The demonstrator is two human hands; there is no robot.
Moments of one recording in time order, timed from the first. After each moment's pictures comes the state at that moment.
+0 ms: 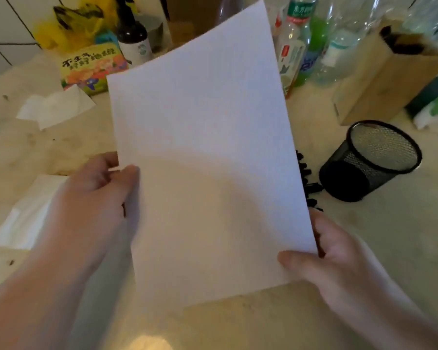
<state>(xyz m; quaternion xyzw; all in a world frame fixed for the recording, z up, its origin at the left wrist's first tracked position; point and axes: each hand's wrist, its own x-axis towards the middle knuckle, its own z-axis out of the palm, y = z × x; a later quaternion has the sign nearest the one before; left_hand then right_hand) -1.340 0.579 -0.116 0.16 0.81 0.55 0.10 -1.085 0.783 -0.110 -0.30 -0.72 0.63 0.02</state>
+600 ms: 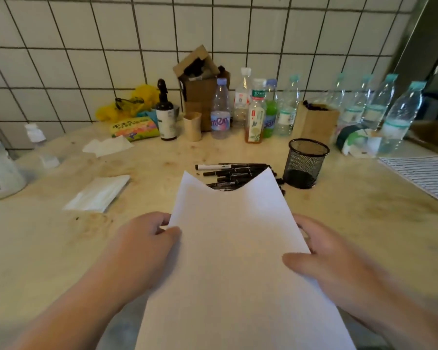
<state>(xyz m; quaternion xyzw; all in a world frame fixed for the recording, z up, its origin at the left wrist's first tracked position) -1.185 0.499 -0.106 0.26 0.87 0.39 0.12 -0.986 0.712 -0.122 -0.25 -0.79 0.55 0.08</state>
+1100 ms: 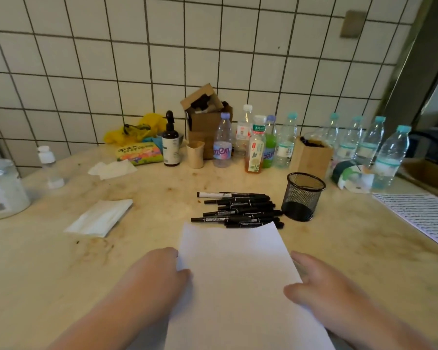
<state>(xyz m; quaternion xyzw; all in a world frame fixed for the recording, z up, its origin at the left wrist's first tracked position) -1.202 0.518 -0.133 0.30 0.92 0.21 0.10 -0.992 0.718 -0.112 -0.34 -0.84 0.43 0.03</state>
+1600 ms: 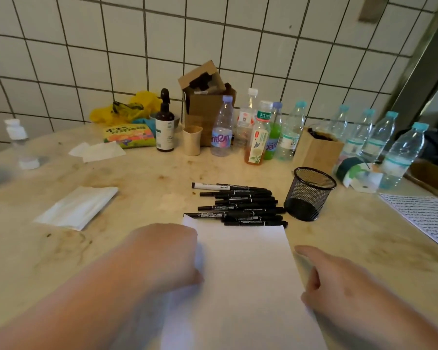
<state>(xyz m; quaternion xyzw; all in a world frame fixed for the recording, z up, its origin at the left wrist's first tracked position) -1.215 0.563 -0.094 0.45 0.89 -0.03 0.05 -1.011 0.749 -0.108 -0.38 -0.92 0.11 -0.05</state>
